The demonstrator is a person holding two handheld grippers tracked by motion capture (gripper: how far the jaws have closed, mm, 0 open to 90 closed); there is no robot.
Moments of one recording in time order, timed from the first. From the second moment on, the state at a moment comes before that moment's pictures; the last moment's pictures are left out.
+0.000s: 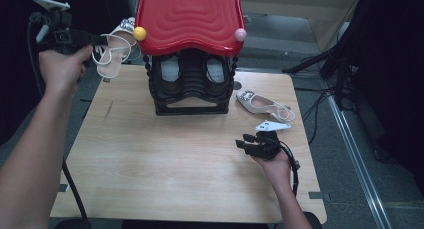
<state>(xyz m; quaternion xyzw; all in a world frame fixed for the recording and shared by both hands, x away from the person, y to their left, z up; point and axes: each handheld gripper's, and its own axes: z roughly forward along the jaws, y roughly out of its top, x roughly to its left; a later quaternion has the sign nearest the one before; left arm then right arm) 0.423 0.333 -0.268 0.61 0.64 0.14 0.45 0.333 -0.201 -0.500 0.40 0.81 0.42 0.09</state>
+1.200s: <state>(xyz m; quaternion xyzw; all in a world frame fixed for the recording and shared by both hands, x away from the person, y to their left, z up) 0.431 0.268 -0.146 0.60 0.58 0.17 0.52 0.333 -0.201 -0.501 0.39 0.81 0.42 0.10</state>
